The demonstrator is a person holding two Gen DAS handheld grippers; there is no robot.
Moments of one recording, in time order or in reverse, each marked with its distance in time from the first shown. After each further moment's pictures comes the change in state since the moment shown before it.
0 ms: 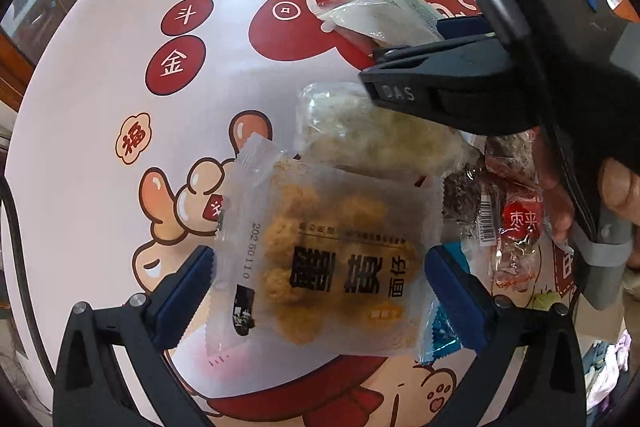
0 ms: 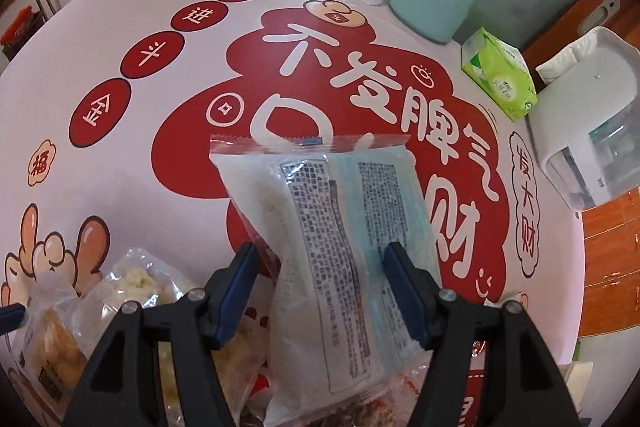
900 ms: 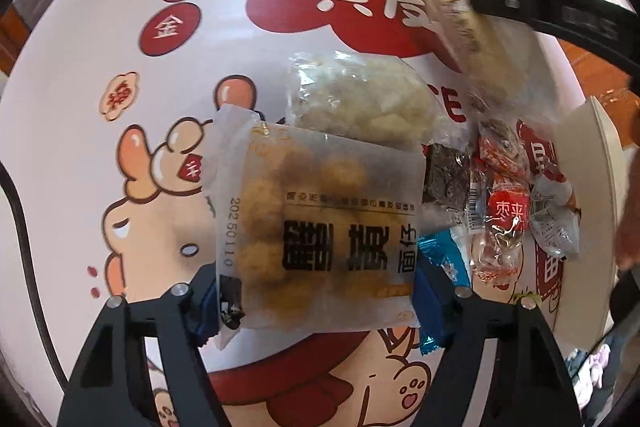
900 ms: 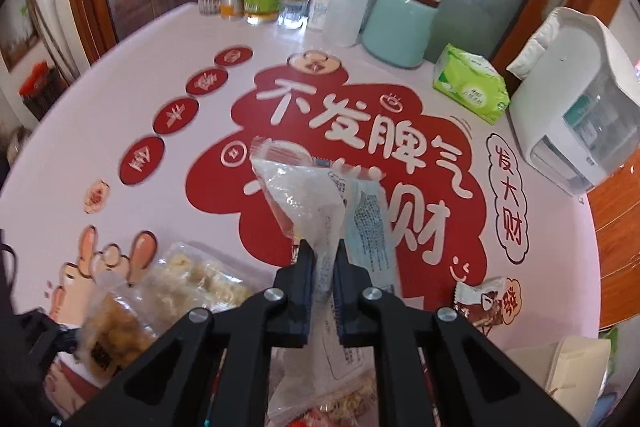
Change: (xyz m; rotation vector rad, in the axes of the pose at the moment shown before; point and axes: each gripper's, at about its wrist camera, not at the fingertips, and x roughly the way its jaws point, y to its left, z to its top) left arm -0.002 0.004 -0.014 -0.074 0.012 -0.053; right arm -0.066 -0.039 -0.022 0.115 -0.148 0.109
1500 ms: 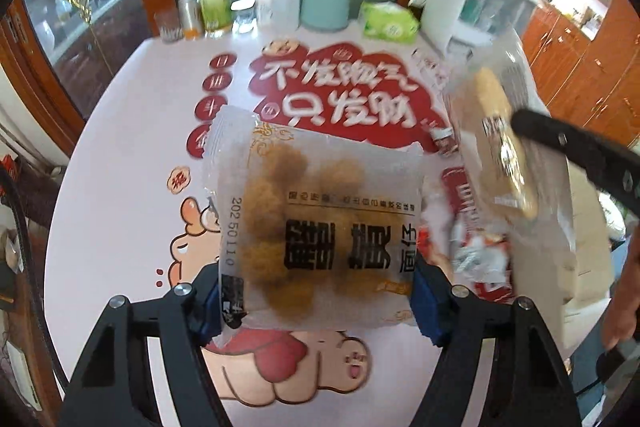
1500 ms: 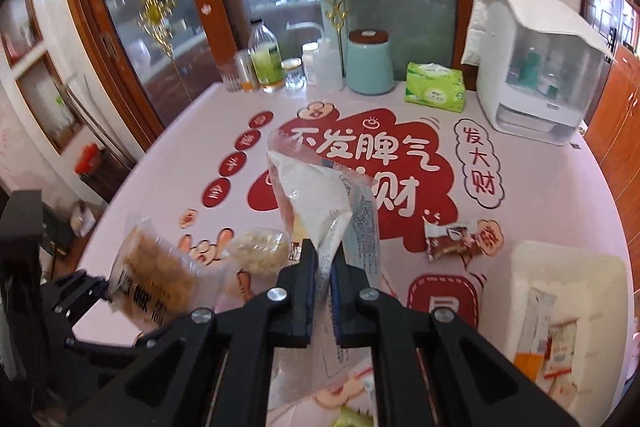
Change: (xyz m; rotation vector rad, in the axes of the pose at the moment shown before) left arm -0.140 -0.066 -0.042 0.078 -0.311 0.068; right arm -0.140 -0.070 -0.073 0.216 -0.171 0.220
